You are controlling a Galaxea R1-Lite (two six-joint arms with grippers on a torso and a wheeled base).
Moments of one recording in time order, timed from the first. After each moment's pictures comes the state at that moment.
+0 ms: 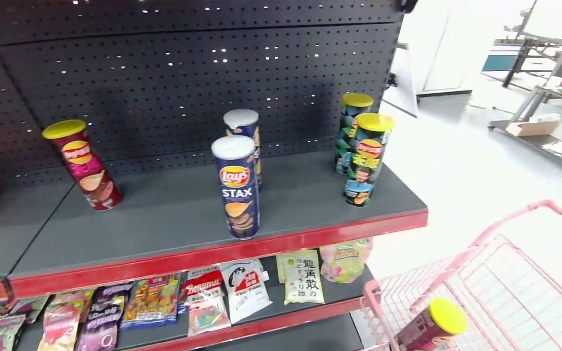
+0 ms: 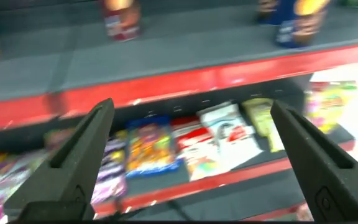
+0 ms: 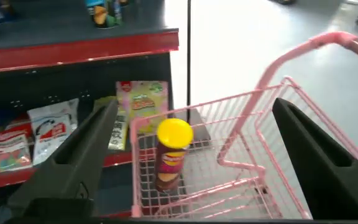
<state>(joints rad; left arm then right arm) 0.00 0.00 0.00 0.00 -0.05 0.03 0.00 0.00 0.00 0.00 0.00 0.00</state>
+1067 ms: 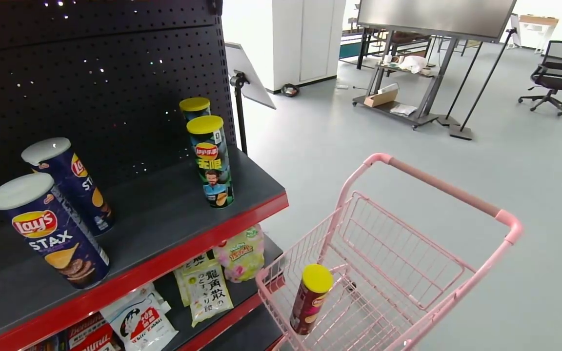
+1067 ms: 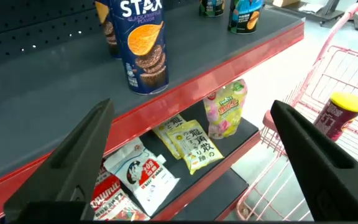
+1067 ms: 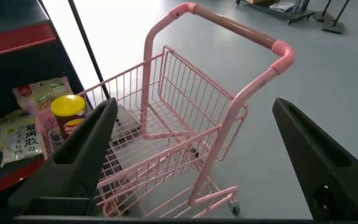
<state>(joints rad) 0.00 0.00 0.00 0.00 -0.05 0.04 0.00 0.00 0.00 0.00 0.00 0.00</state>
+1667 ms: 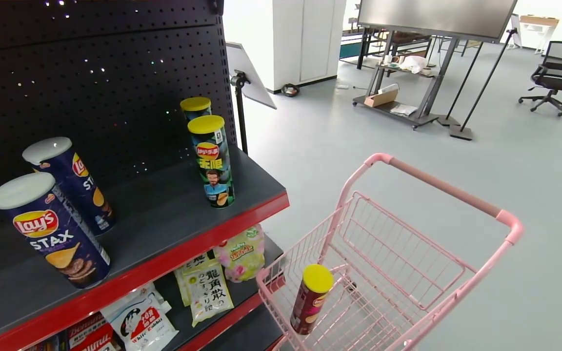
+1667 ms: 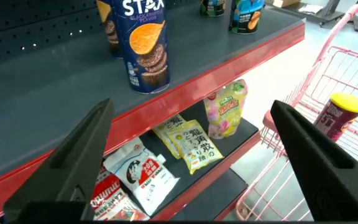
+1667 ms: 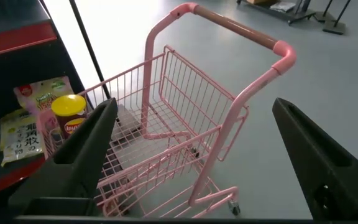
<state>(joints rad) 0.00 0.00 0.00 0.00 -0.05 0.03 0.00 0.00 0.00 0.00 0.01 0.00</state>
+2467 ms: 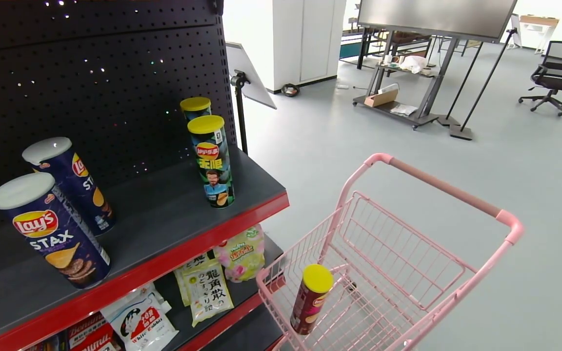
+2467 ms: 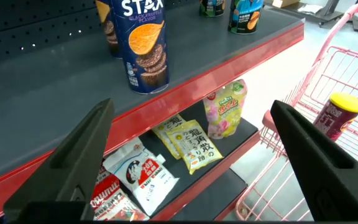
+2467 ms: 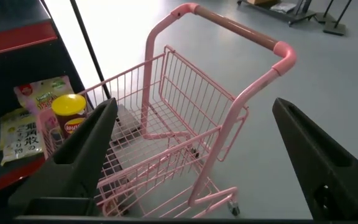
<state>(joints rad) 0.00 0.00 0.00 0.00 -0.05 0.03 0.00 0.00 0.00 0.00 0.01 0.00</state>
